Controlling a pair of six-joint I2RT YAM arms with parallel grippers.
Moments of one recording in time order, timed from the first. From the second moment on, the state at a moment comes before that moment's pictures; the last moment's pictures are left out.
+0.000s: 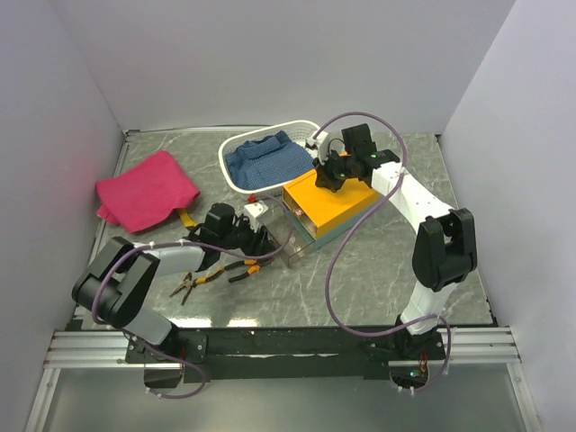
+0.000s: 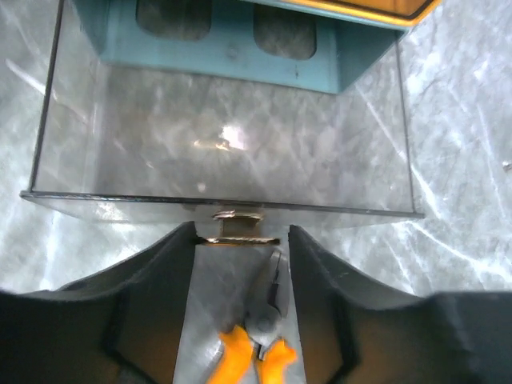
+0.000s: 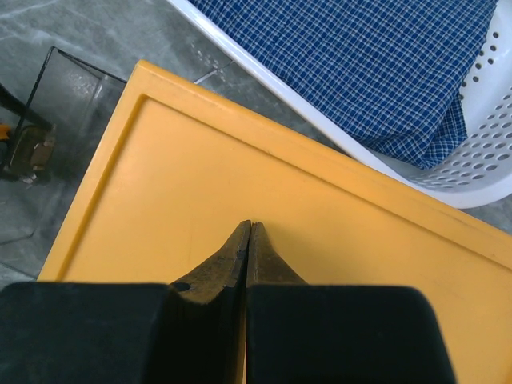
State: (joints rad) left arm -0.53 1.53 0.57 0.43 0.50 0.05; right arm 0.34 1.77 1.48 -0.54 -0.49 -0.51
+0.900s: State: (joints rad) left arm -0.17 1.09 0.76 -0.51 0.34 0.48; right arm 0.35 1.78 1.55 -0.69 -0.46 -0.48
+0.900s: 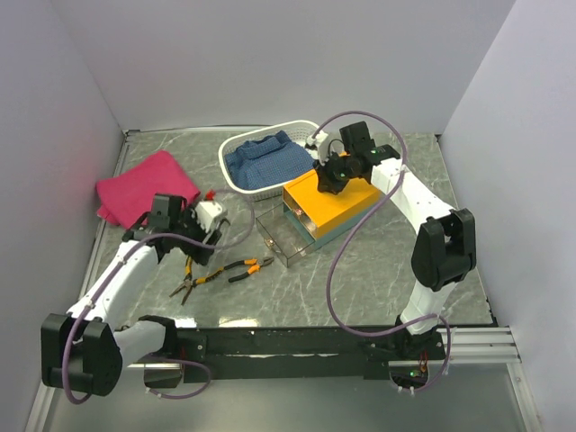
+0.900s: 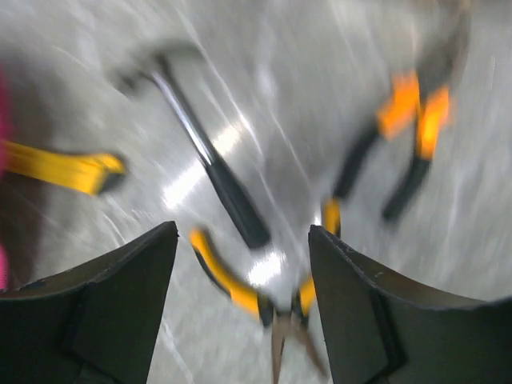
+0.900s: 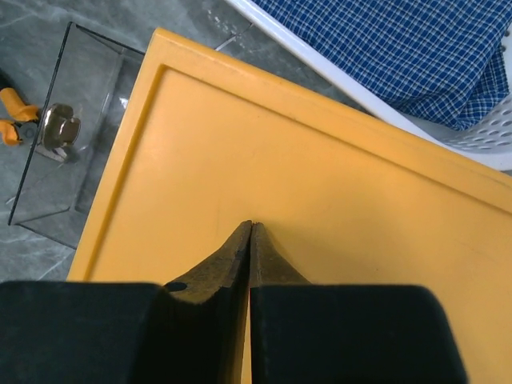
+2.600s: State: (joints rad) left arm -0.29 1.20 1.03 -0.22 0.72 0.07; right arm 0.35 1.65 1.55 -0.92 -0.24 -0.52
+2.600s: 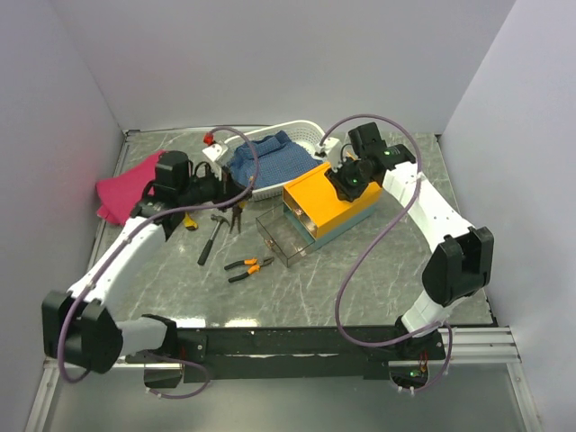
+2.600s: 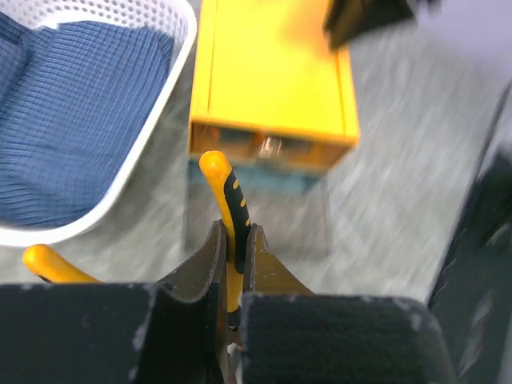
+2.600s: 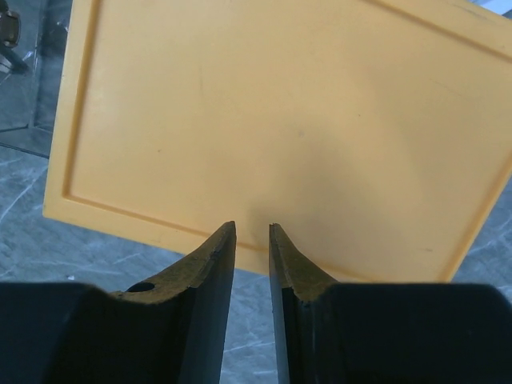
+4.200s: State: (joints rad) left arm -0.49 1.65 0.90 0.43 0.55 -0.62; right arm 0.34 1.54 1.40 -0.91 -0.15 -0.57
